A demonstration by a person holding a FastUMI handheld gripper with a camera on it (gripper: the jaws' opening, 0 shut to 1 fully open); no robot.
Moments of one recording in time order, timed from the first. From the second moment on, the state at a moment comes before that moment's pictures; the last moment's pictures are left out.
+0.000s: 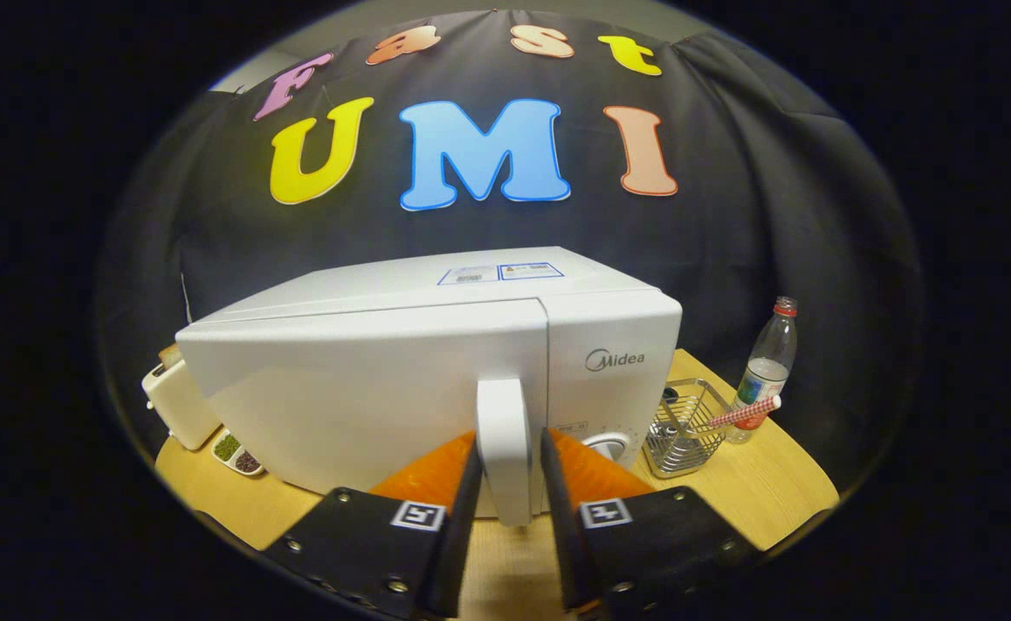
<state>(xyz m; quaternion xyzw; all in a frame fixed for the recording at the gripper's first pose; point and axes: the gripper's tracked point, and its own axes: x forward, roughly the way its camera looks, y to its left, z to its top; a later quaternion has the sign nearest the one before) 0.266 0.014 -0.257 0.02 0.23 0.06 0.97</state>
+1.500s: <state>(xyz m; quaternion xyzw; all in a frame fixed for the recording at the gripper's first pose) 0.044 0.087 -0.237 -0.06 0.25 0.18 0.95</state>
